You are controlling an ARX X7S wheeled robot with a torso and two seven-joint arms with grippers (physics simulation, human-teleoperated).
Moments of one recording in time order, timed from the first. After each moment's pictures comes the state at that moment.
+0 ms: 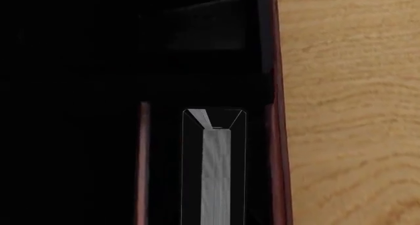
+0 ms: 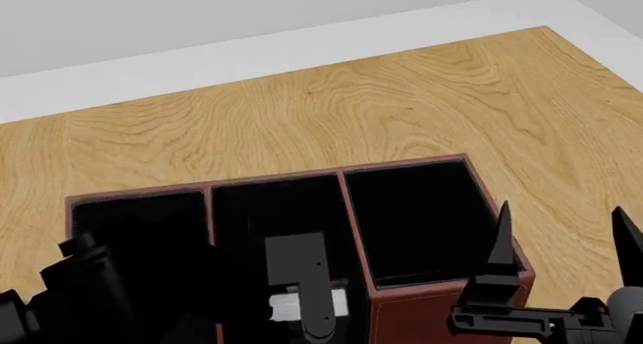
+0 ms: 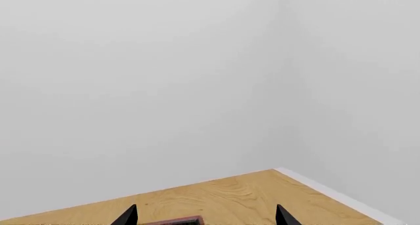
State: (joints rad) left arm -1.27 -0.14 1.37 -0.48 -0.39 -0.80 0.68; right arm 0.09 0.50 0.07 -0.53 0.56 0.30 0.23
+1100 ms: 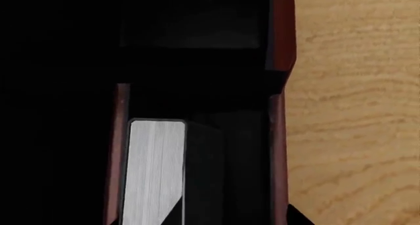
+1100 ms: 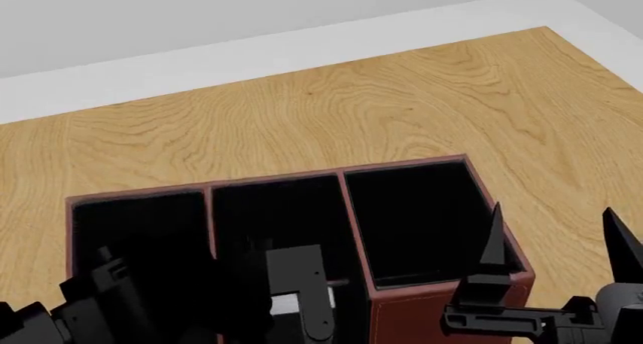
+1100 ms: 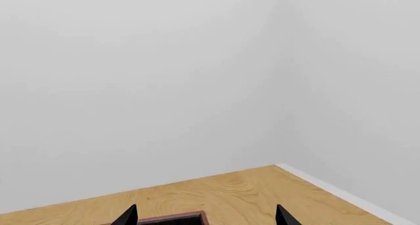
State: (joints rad) left arm -1.23 -0.07 1.40 -0.74 -0.40 -0.65 0.72; right arm 0.10 0.51 0.04 -0.53 0.56 0.33 0.25
